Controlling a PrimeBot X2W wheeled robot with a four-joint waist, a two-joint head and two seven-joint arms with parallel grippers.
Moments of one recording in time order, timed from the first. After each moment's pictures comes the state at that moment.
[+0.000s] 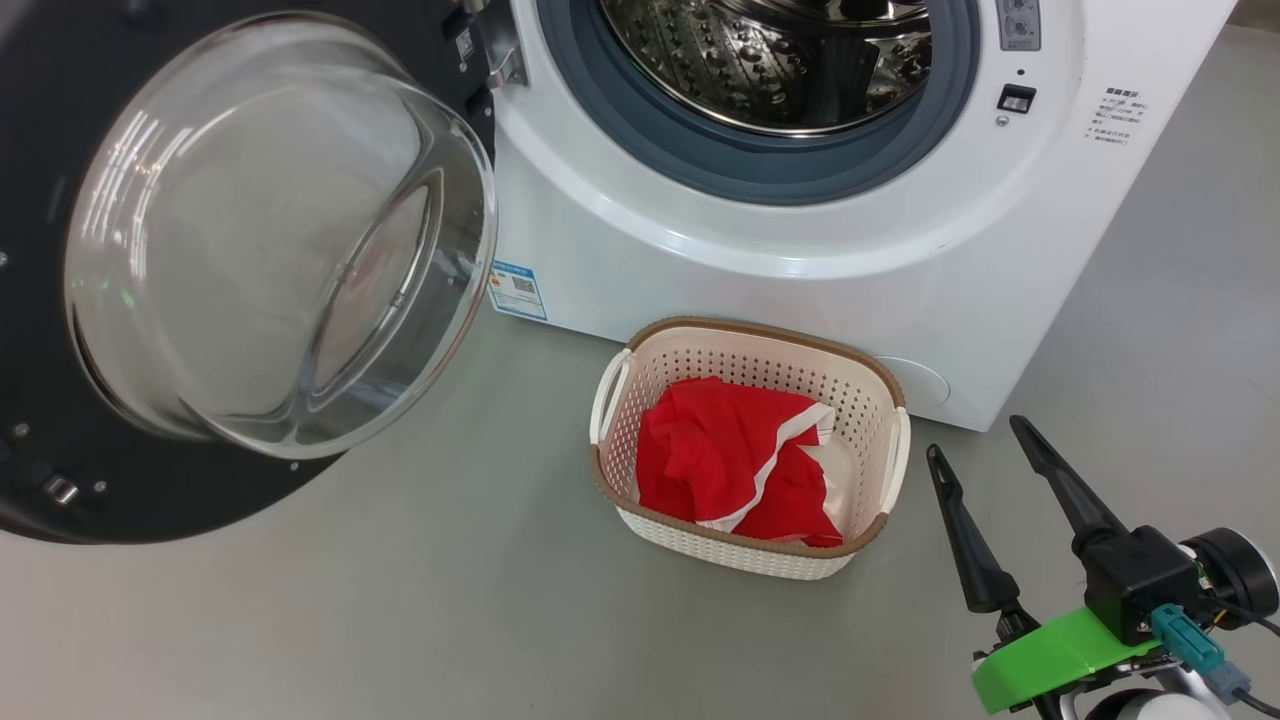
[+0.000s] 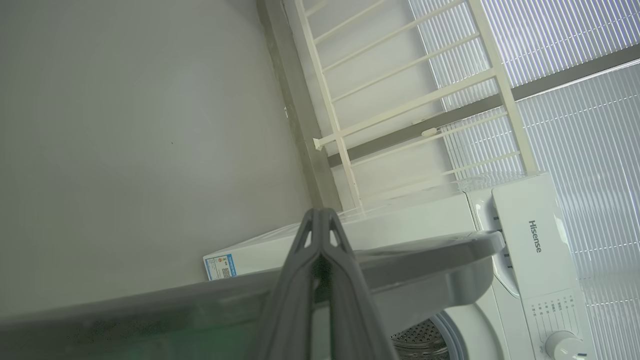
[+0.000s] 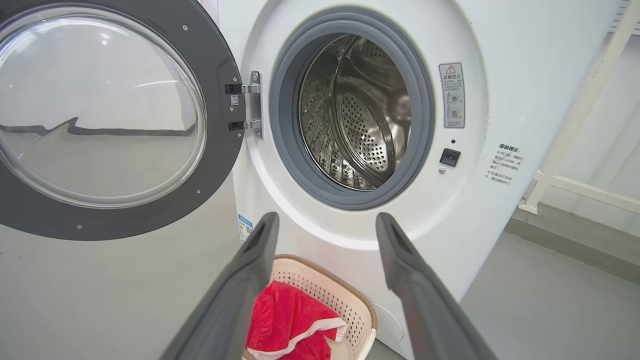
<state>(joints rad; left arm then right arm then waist) -0.94 0.44 0.35 0.92 -1.26 0.13 0.43 0.01 -0.05 0.02 -0.05 0.03 0.13 -0.09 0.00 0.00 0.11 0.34</state>
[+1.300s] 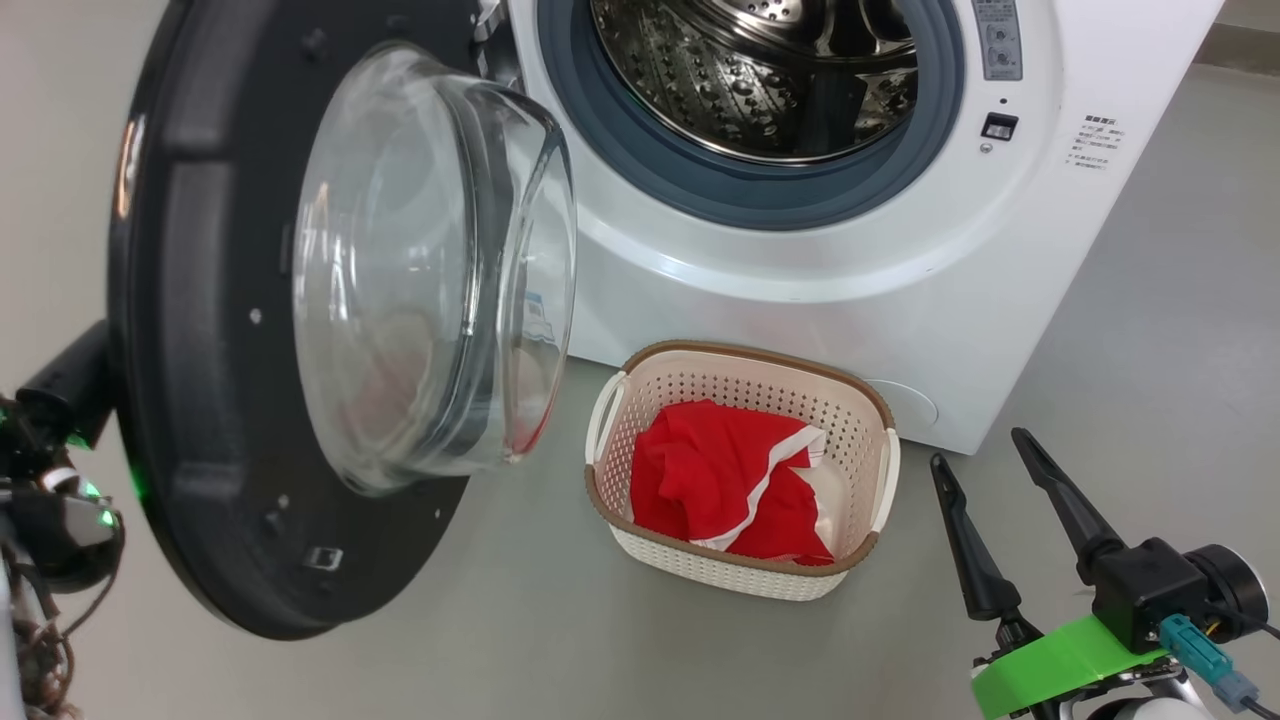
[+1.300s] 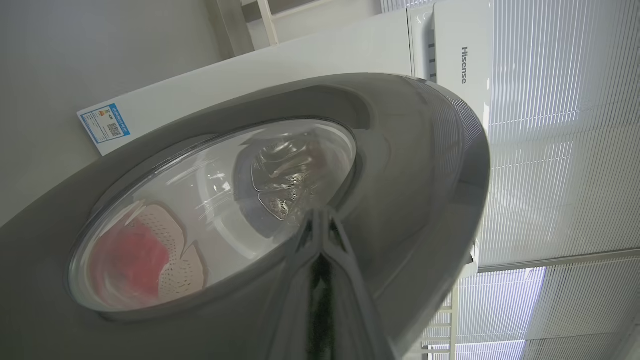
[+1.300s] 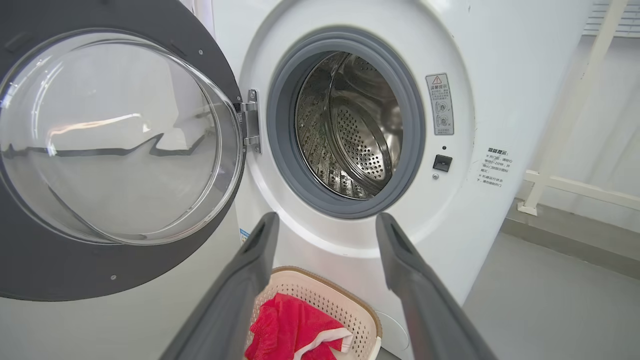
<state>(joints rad) -0.56 0.18 0.37 0.31 -1.45 0.23 0.70 0.01 -0.05 0.01 0.02 0.08 0.13 -0.16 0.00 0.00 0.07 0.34</state>
